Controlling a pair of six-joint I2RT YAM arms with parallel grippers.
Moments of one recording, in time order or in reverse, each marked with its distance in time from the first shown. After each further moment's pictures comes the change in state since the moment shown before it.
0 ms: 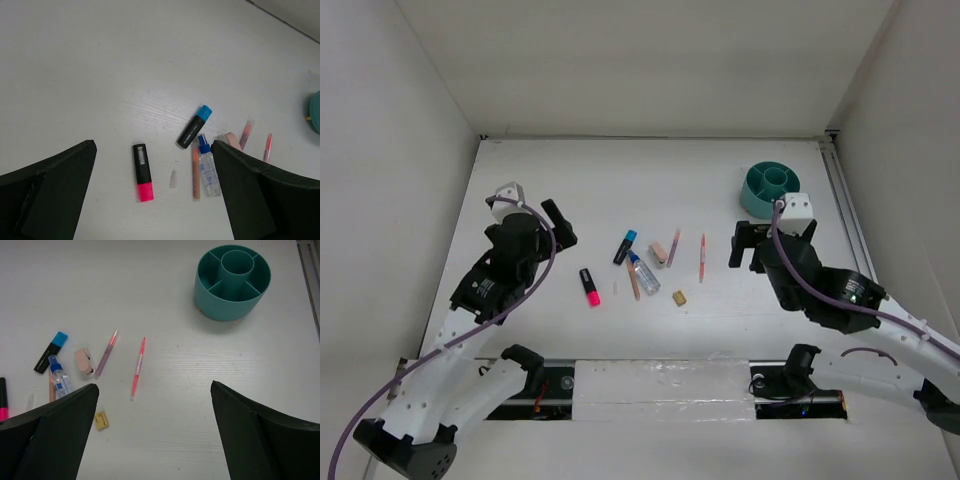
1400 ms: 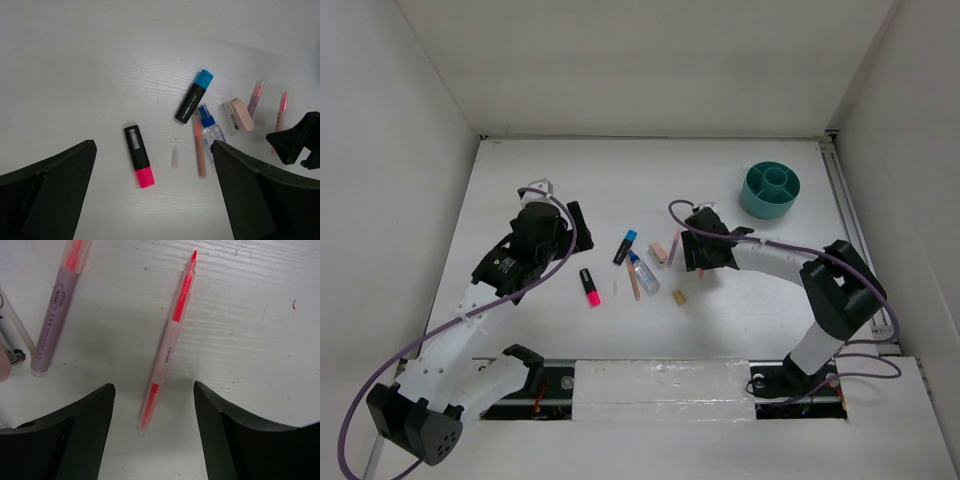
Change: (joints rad) left arm 0.000 0.153 0.000 0.020 0.150 0.068; right arm -0.361 0.836 -0.106 0.426 -0.601 -0.075
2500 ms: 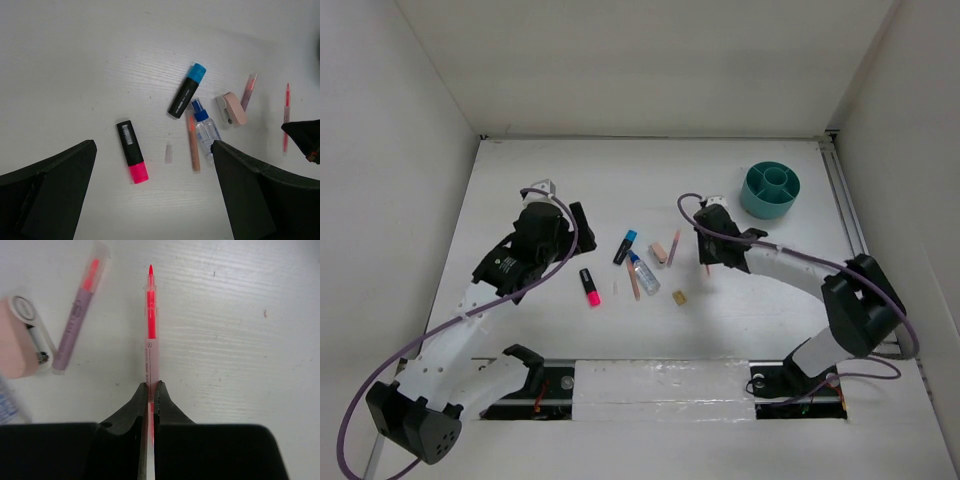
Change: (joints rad) left arm -0.006 0.002 0.001 -0.005 0.031 -0.010; right arm -0.013 -0.077 -0.035 0.045 0.011 0.000
